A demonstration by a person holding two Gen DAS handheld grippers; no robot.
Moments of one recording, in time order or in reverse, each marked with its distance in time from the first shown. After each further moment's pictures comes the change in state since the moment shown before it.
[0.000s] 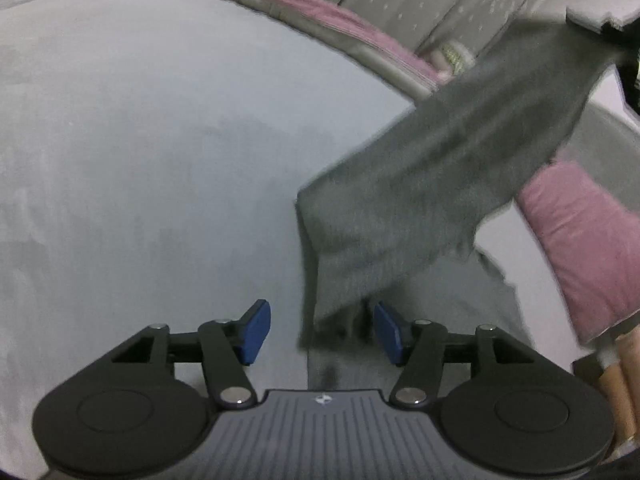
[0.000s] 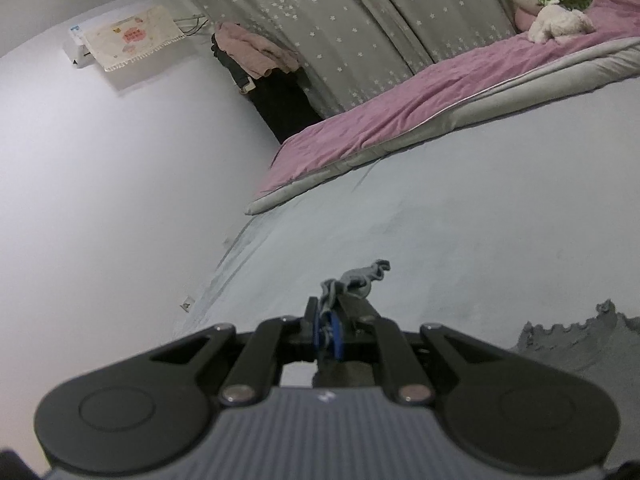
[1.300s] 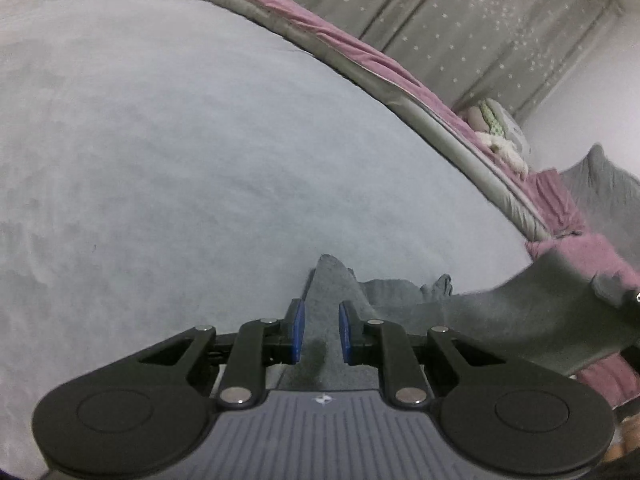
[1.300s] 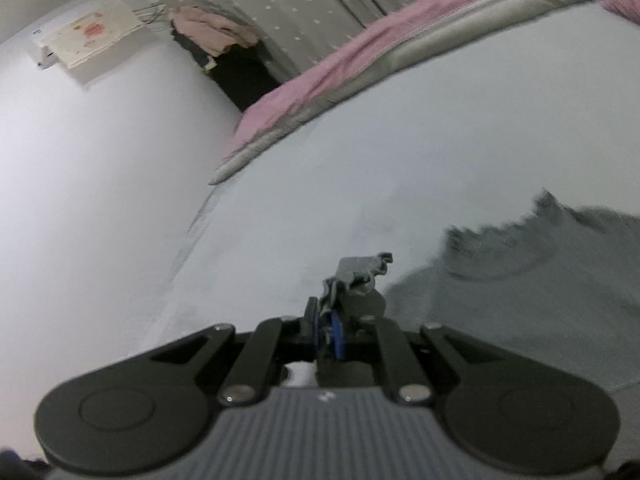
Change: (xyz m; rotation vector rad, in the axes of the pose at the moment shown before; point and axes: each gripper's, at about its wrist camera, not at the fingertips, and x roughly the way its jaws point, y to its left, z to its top) left arm 0.001 0.022 0.026 -0.168 -0.164 0.040; right arm -0.005 -0.092 -0.073 0.083 0.088 -0.056
